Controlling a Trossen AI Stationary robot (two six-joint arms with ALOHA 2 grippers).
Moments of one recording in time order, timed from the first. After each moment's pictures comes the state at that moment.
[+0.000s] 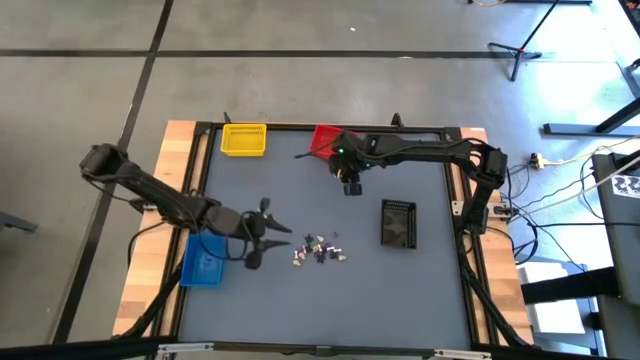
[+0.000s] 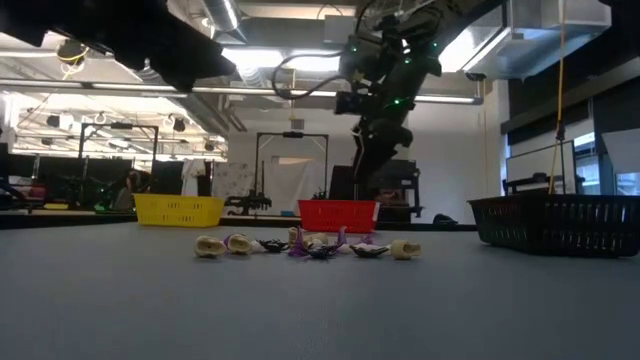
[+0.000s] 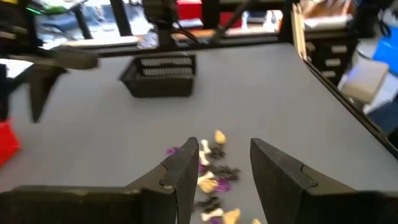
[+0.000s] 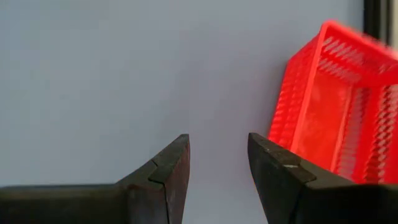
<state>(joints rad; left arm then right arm) -0.37 1.18 0.46 0.38 -0.29 -0.08 -0.32 1.83 1.35 -0.60 0.01 -0.45</state>
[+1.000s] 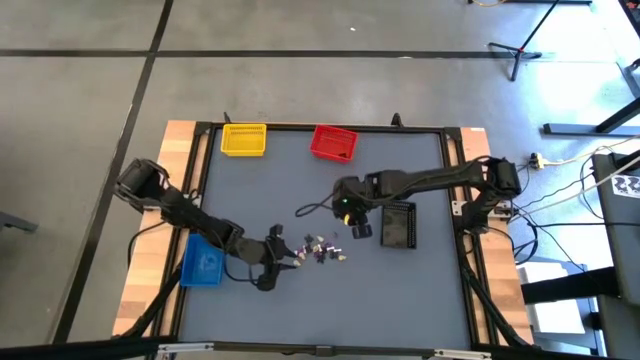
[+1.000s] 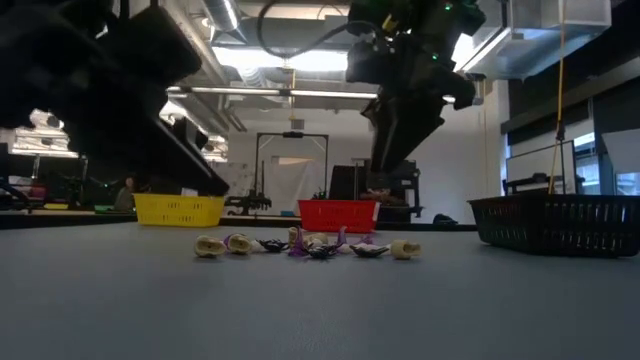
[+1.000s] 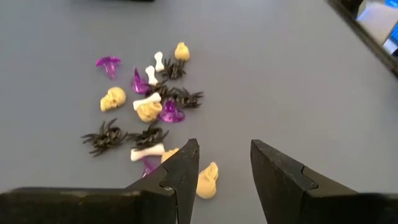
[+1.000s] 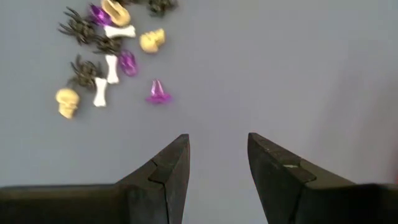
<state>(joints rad) -0.45 1.64 0.49 0.58 -0.31 -0.30 0.00 1.74 1.27 -0.67 -0.01 -0.25</state>
